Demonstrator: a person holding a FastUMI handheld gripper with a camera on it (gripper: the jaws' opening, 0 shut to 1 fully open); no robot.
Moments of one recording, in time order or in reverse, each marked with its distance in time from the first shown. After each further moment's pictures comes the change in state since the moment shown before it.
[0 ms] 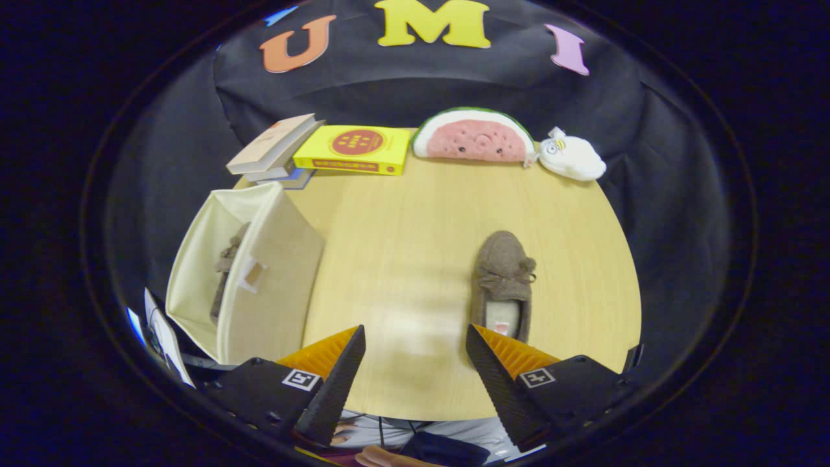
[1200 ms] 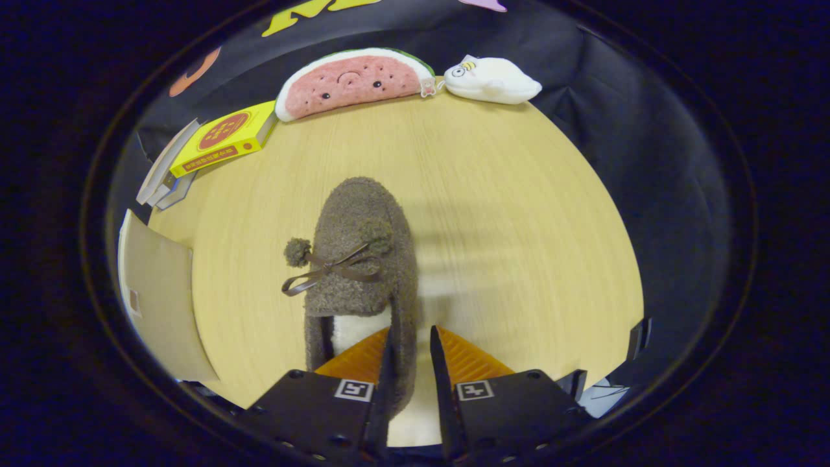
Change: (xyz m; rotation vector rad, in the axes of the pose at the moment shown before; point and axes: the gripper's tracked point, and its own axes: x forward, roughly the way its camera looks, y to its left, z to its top) arm 0.100 -0.119 -0.018 0.209 0.151 -0.104
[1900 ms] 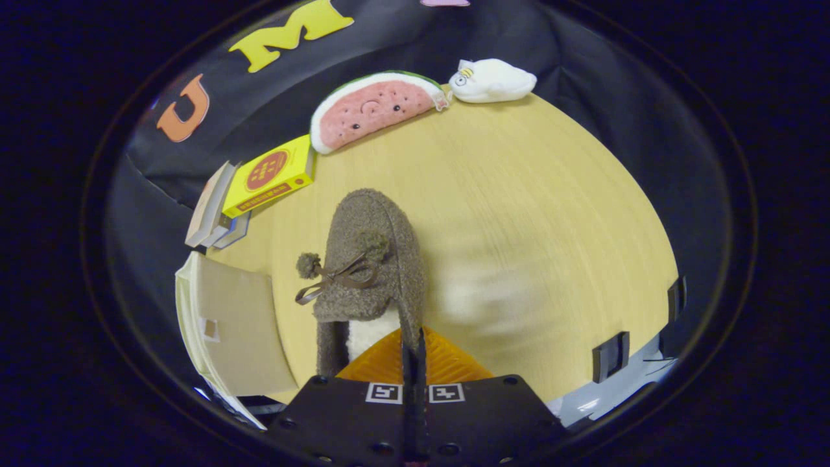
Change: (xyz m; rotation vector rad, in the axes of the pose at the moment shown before) arm -0.088 0.059 -0.004 0.126 -0.031 0.246
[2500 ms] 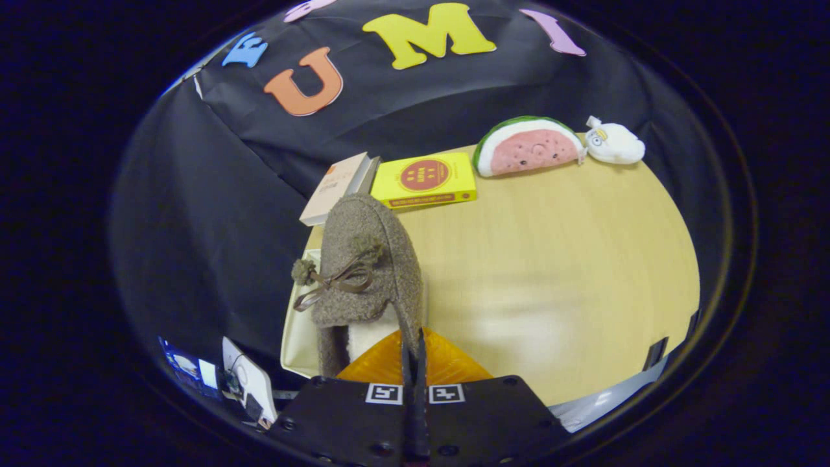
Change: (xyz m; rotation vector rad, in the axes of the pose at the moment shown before) arm -0.068 0.226 -0.040 -0.229 -0.066 0.237
